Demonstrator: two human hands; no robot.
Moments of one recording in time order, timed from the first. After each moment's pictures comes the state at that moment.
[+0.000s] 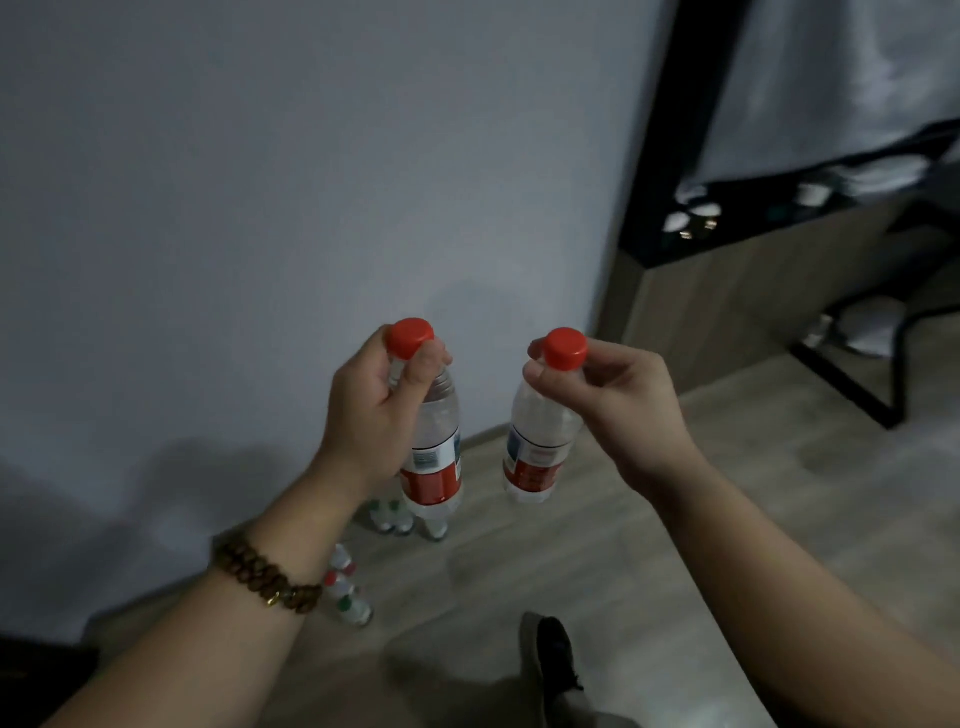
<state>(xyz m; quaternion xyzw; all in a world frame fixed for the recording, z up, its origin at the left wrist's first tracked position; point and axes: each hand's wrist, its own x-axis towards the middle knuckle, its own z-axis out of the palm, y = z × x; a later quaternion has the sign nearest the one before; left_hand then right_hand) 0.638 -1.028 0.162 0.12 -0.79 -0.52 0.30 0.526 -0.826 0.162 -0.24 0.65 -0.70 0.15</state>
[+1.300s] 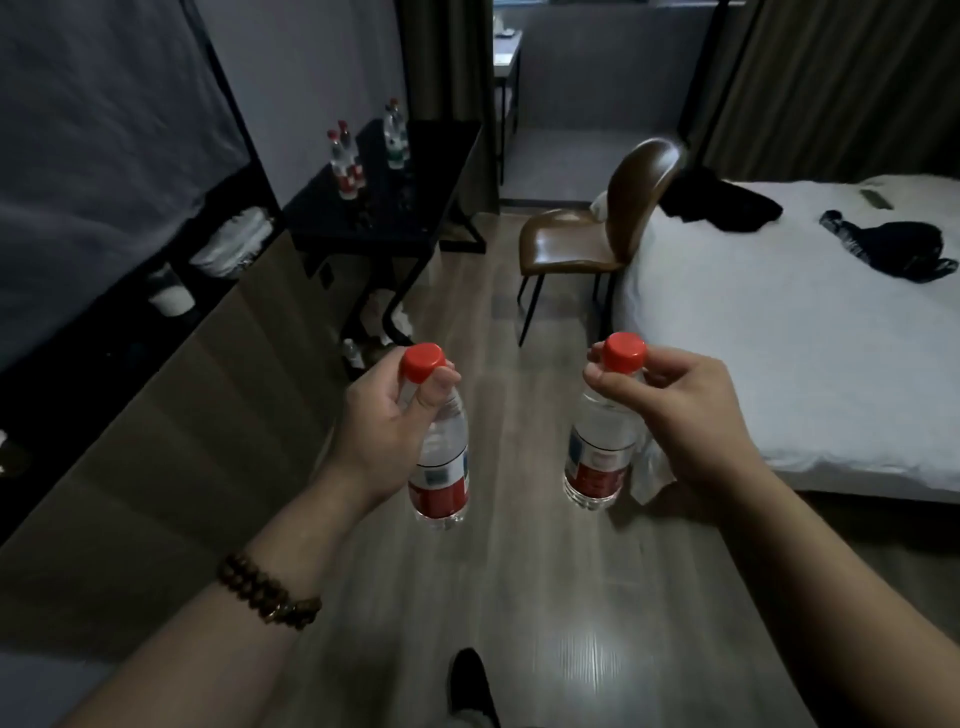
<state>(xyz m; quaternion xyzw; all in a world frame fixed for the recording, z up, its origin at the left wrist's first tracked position) 0.086 -0.344 0.129 -0.31 -0.73 -0.60 -0.03 0.244 -0.116 0.162 0.19 0.70 -0.64 -0.26</state>
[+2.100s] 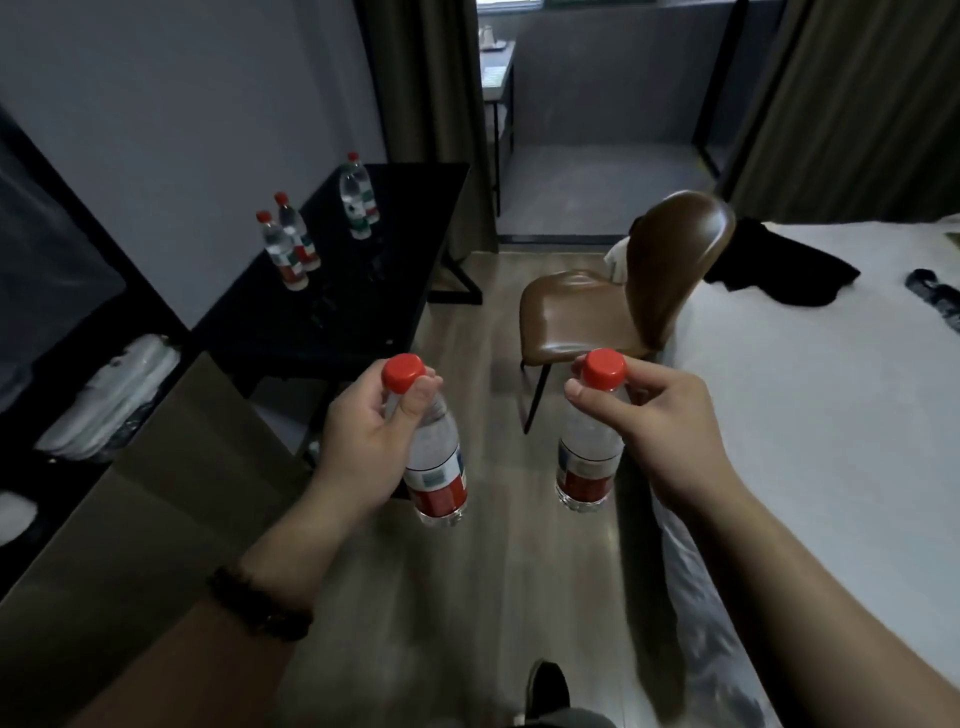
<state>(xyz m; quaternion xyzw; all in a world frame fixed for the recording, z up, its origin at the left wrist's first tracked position) -0.310 -0.044 0.137 -0.28 -0.75 -0.60 -0.02 -0.162 0.180 0.141 0.19 0.70 -0.63 -0.28</state>
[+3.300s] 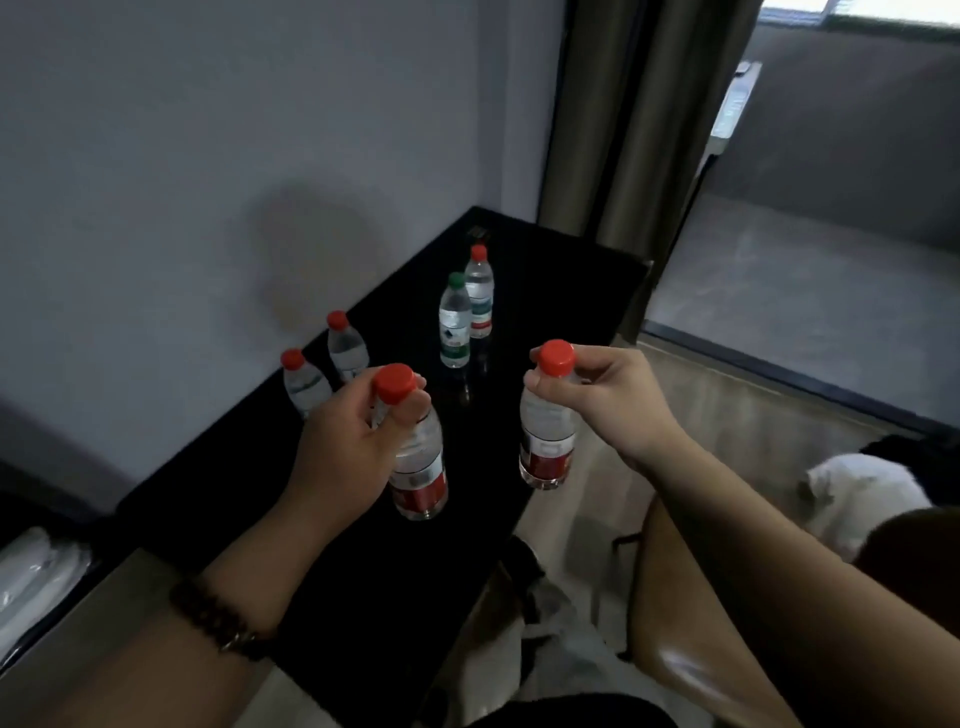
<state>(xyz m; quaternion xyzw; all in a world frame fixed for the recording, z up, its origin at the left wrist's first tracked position) -0.950 0.131 0.123 -0.11 -0.83 -0.54 0.06 -0.943 0.408 0.142 0.01 0.77 -0.64 -0.05</state>
